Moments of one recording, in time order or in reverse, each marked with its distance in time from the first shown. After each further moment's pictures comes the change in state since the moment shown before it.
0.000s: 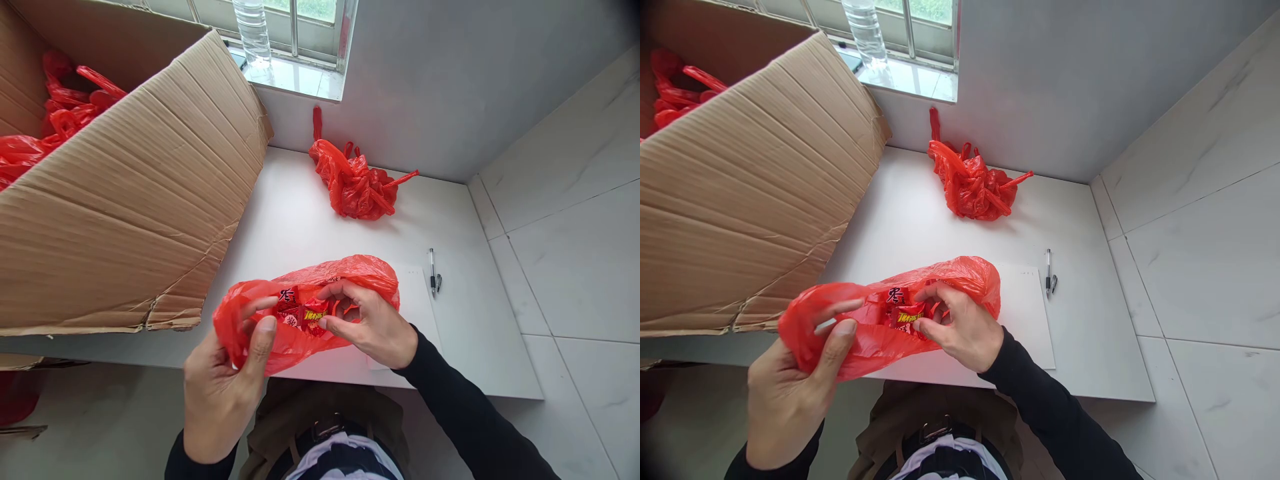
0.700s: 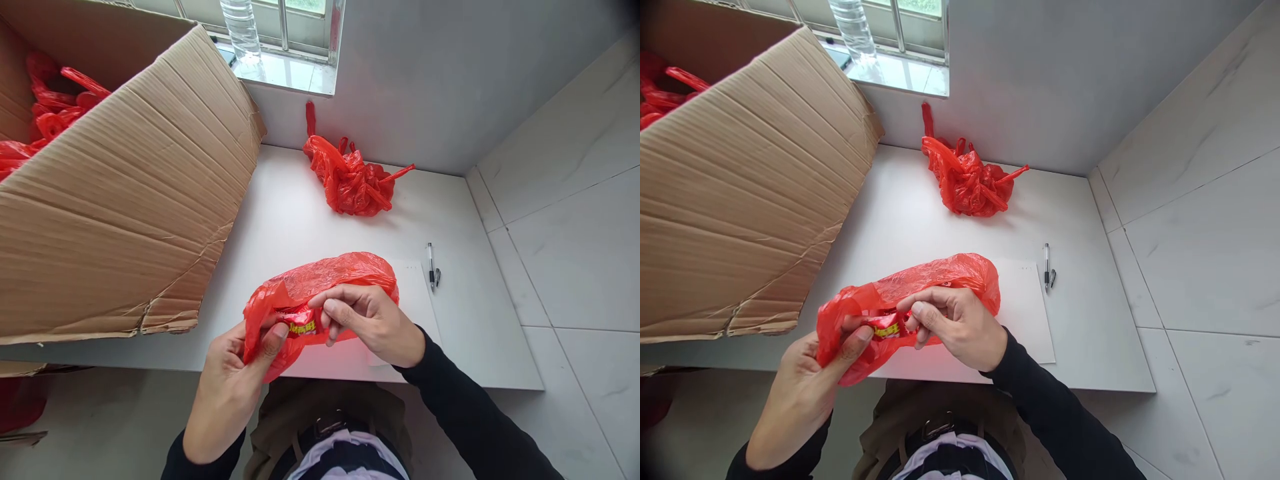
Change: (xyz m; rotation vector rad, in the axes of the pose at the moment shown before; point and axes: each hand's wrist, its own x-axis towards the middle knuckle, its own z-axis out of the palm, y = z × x) left_hand 0.006 -0.021 -0.004 -0.298 -0.431 -0.301; right_hand -0.006 -0.004 -0.002 0.460 -0.112 -0.060
